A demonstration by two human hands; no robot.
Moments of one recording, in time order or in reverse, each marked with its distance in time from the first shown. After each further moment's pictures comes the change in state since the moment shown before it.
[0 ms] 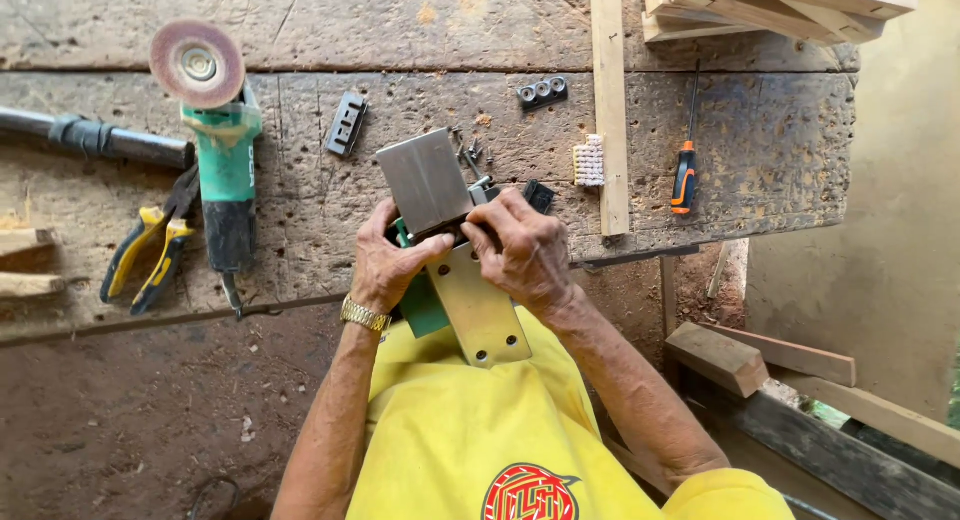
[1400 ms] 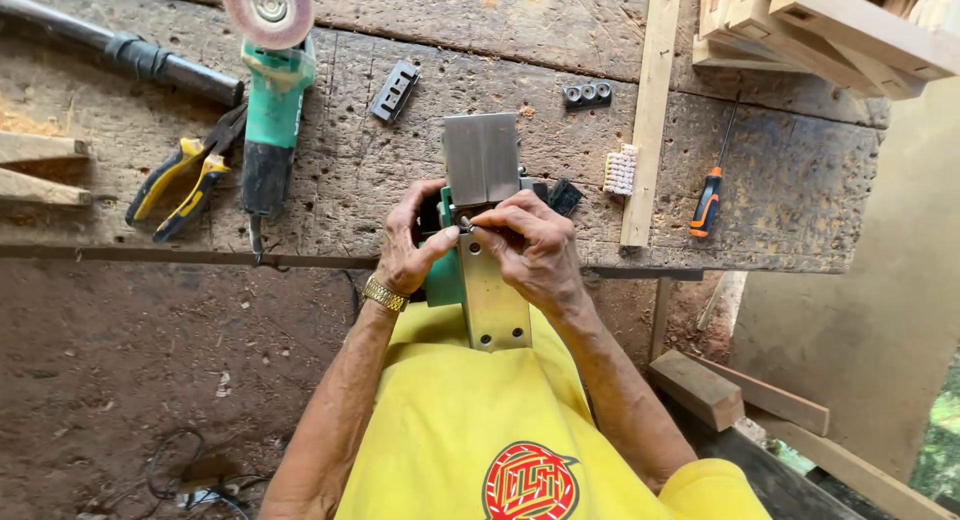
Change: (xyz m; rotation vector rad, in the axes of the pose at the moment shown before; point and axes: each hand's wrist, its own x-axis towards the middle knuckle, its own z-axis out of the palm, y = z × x) left_hand -0.019 -0.025 -0.008 -0.276 -0.069 0.214; right_hand 0.001 -0.035 -0.003 0.429 -0.054 -0.012
